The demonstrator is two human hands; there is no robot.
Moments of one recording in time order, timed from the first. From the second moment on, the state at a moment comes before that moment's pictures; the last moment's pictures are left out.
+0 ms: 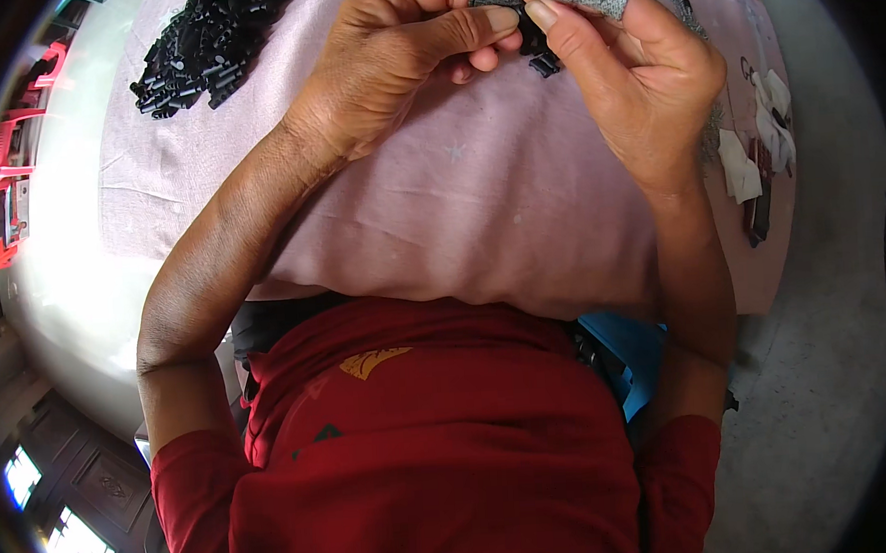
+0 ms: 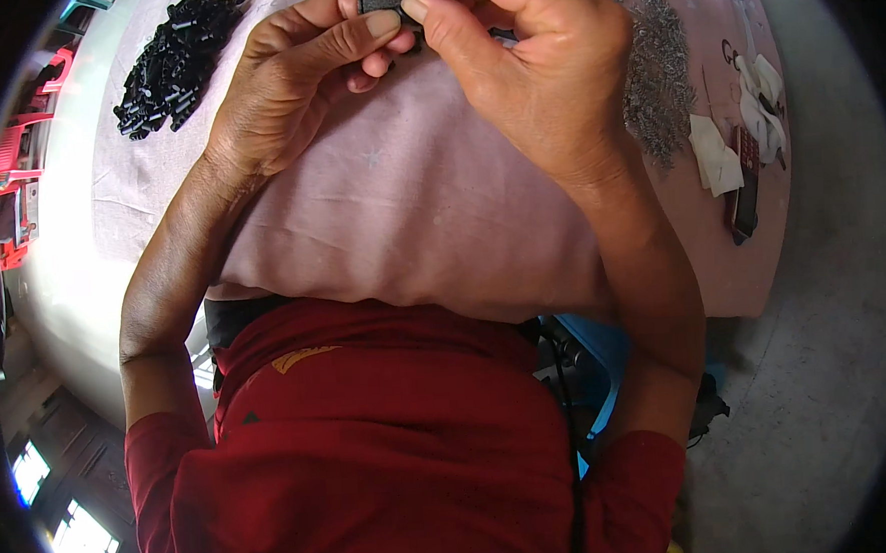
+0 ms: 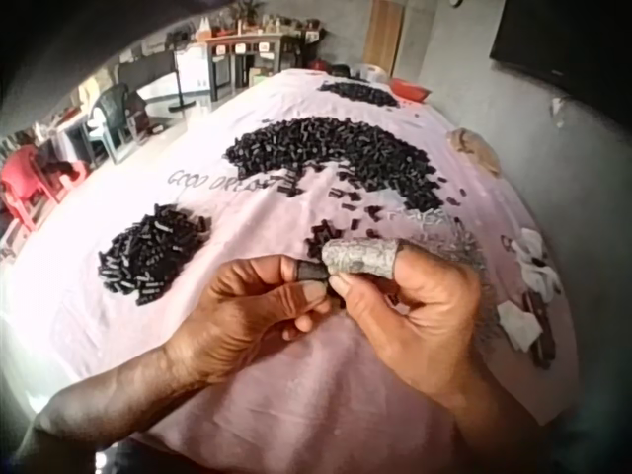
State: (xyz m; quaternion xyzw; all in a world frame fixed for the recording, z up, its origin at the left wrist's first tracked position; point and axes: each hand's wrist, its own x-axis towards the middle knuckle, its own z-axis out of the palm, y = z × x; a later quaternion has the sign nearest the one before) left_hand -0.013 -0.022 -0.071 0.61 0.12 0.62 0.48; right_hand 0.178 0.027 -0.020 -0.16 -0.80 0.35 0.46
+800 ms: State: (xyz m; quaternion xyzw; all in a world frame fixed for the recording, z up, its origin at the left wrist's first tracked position) left_hand -0.010 -0.043 -0.047 0.29 0.32 0.56 0.71; right_hand 0.156 0.060 -0.050 0.29 -0.50 0.61 0.54
